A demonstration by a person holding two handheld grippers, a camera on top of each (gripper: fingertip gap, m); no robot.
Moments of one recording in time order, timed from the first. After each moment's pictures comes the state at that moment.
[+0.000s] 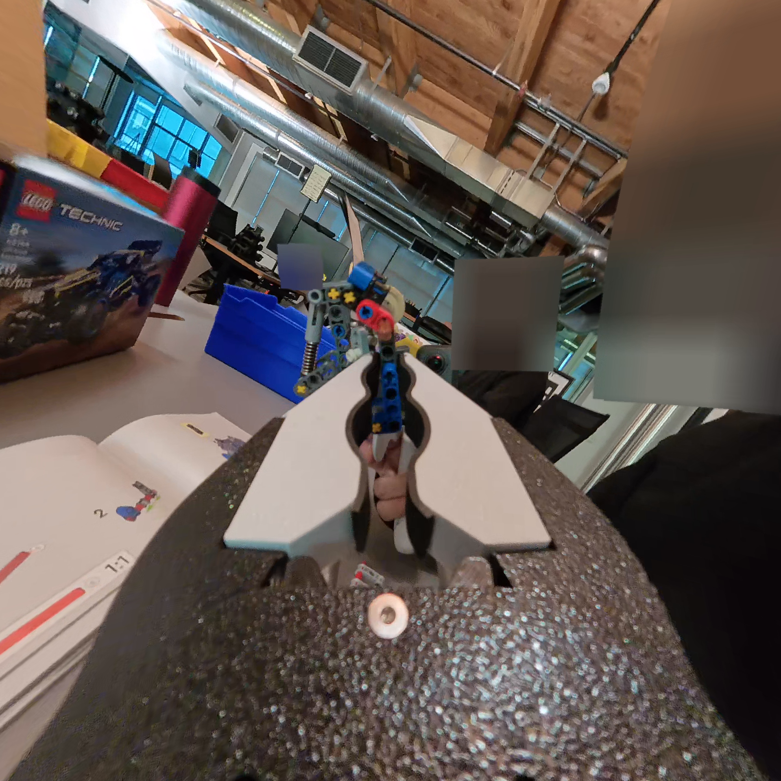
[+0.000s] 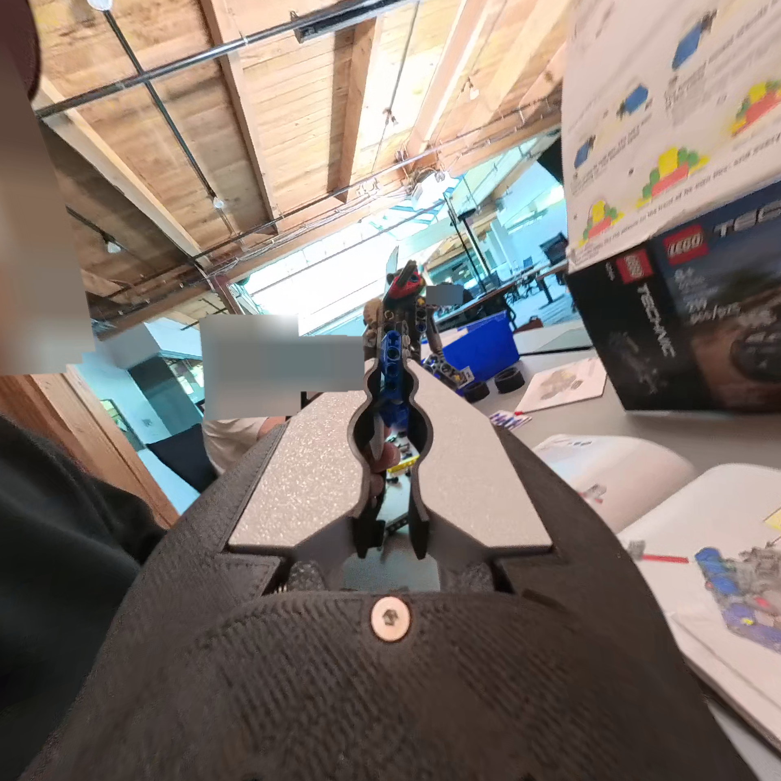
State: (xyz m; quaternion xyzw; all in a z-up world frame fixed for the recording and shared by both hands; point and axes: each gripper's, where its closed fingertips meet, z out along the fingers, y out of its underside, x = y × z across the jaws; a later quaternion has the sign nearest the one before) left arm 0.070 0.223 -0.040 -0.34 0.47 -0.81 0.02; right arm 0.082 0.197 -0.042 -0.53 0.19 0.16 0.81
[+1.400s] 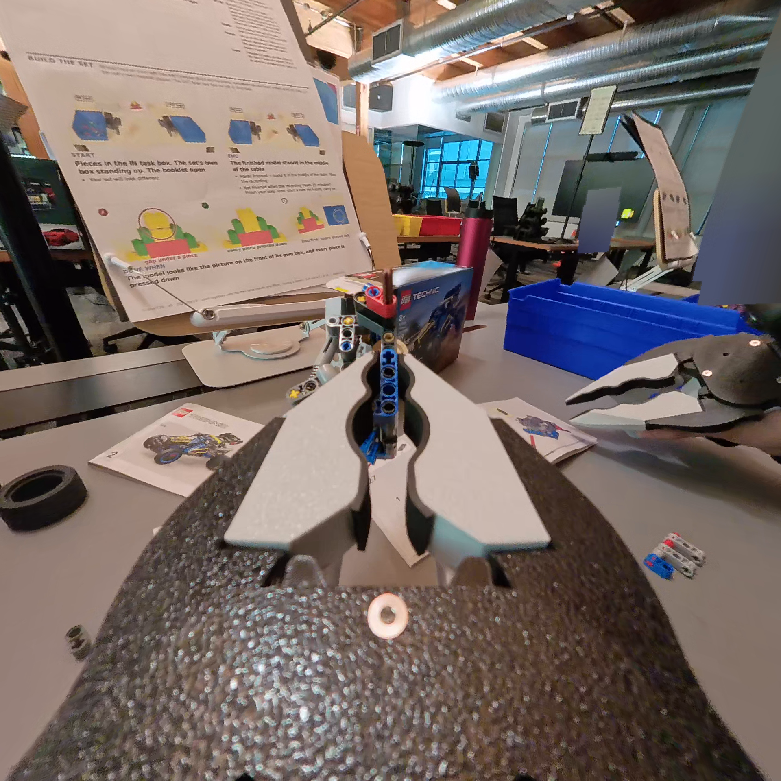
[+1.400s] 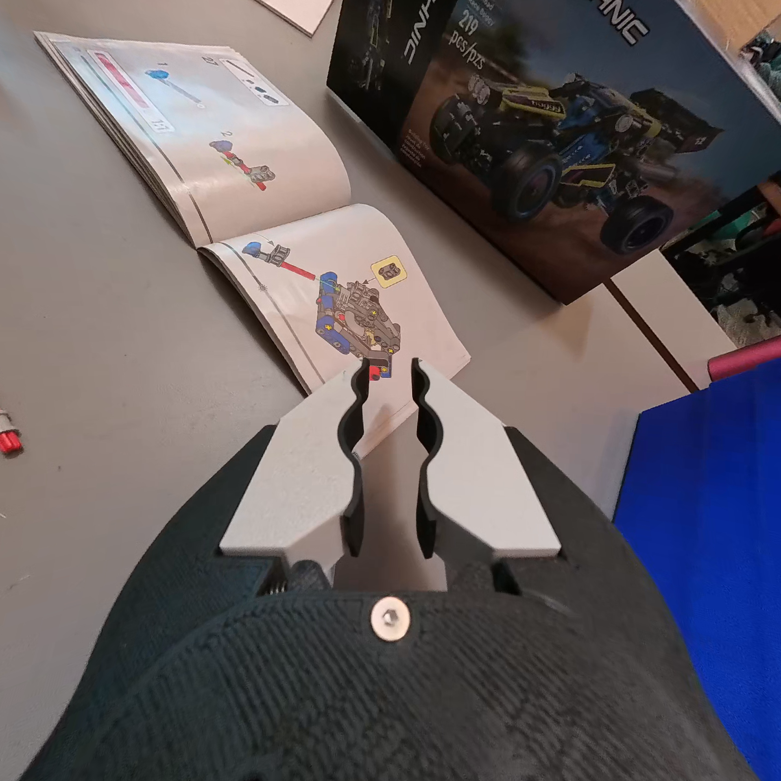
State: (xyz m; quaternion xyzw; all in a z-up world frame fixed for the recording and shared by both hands) left arm 0.092 0.354 -0.049 -0.42 0.54 -0.61 0.40; right arm 0.170 0.124 -0.172 -0.87 0.10 -0.28 0.39
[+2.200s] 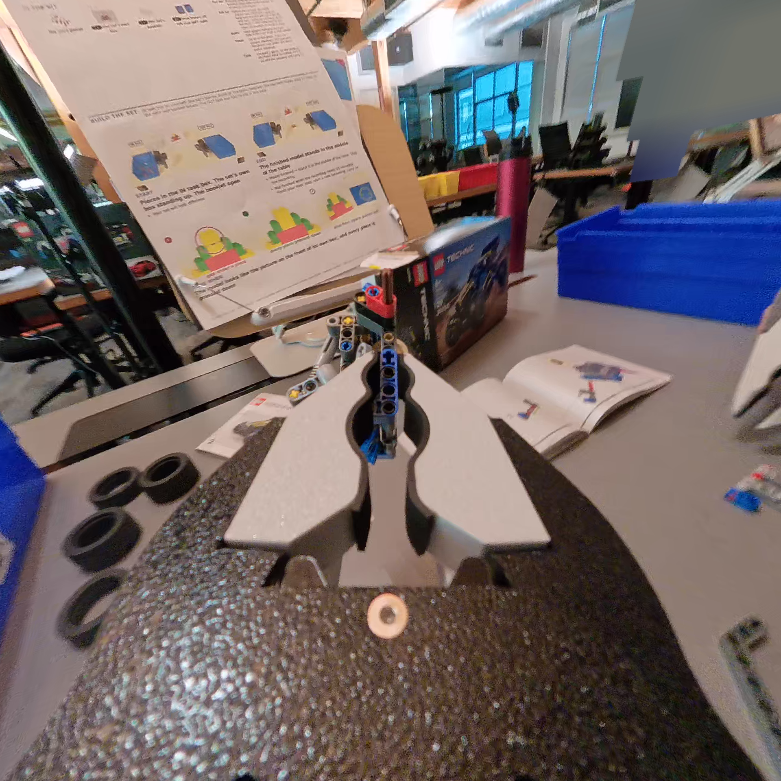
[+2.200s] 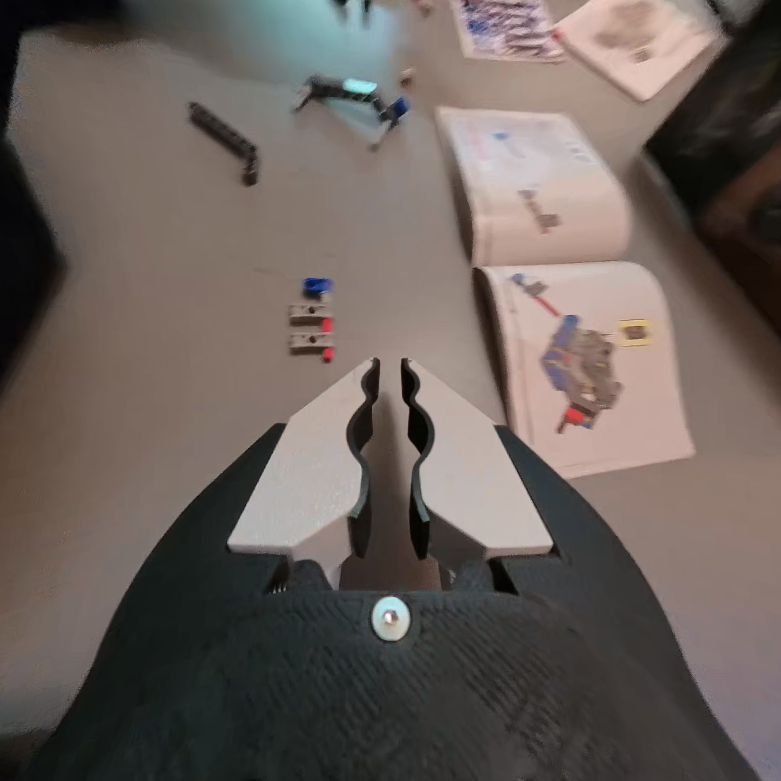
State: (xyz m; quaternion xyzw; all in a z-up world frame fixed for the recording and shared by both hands) left arm 0.075 0.373 -0.057 -0.40 0.59 -0.52 0.47; right arm 0.062 0.131 -0.175 -0.90 -0.09 -0.02 0.42
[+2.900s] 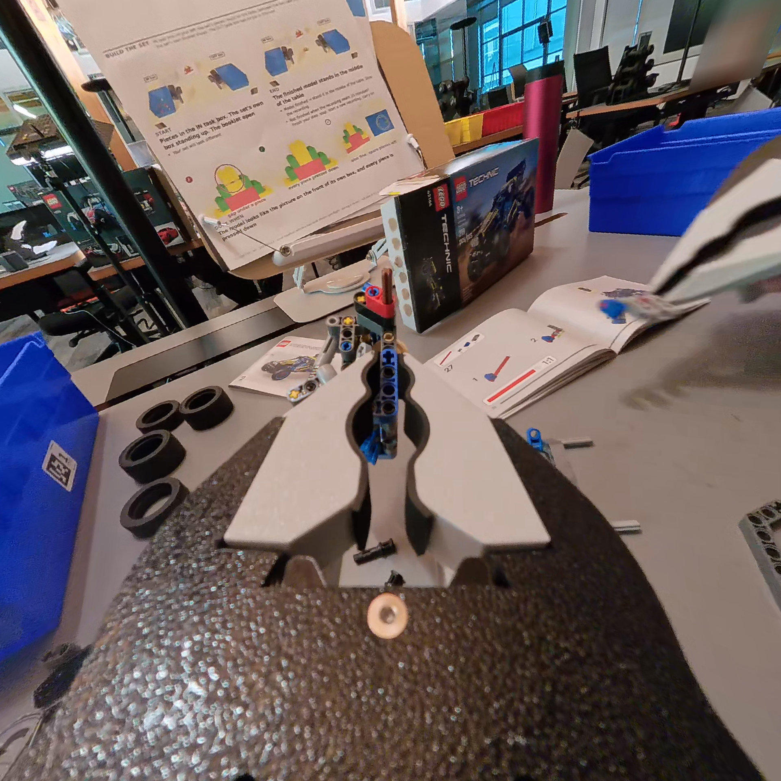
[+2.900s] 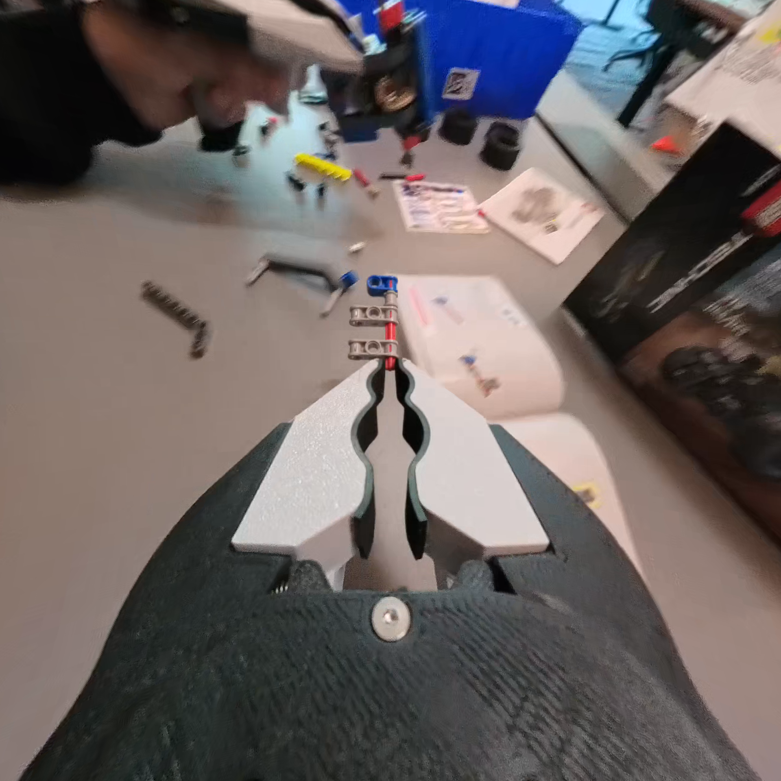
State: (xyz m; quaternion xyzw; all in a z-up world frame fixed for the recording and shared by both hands) left arm 0.046 0.397 -0.095 -0.41 0.61 -0.47 0.48; right arm 0.075 0.219 -0.138 -0.85 -0.08 -0.06 0.52
